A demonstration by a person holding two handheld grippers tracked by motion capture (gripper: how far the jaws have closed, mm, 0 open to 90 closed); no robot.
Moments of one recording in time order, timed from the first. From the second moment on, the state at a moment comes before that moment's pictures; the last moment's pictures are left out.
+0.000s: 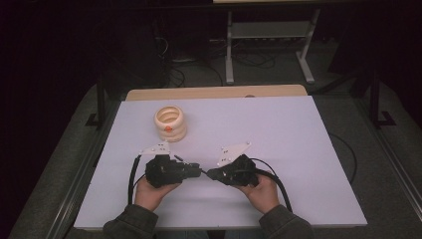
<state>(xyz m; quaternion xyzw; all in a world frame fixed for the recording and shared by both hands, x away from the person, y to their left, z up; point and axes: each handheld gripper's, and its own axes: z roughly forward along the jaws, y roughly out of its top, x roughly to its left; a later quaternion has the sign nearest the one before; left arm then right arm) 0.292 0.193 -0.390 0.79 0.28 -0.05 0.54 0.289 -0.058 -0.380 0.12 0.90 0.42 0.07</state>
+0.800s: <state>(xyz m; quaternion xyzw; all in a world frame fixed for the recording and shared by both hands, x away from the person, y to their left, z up) 0.296 0.189 -0.384 0.80 0.28 -0.05 0.53 0.294 -0.060 -0.387 0.12 0.90 0.40 0.07</state>
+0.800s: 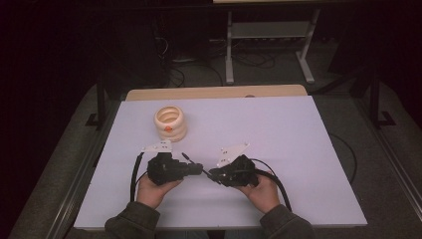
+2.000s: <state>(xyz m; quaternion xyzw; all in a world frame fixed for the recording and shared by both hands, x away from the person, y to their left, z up) 0.304 0.198 -0.351 0.84 0.28 0.02 0.47 0.293 -0.149 -0.389 0.26 0.87 0.41 0.06</state>
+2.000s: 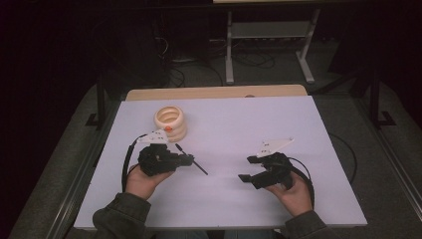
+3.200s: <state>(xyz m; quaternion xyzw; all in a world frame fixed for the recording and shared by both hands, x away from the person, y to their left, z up) 0.328 0.212 -0.324 0.84 0.30 0.04 0.44 0.291 -0.189 -0.394 0.30 0.86 0.41 0.08</state>
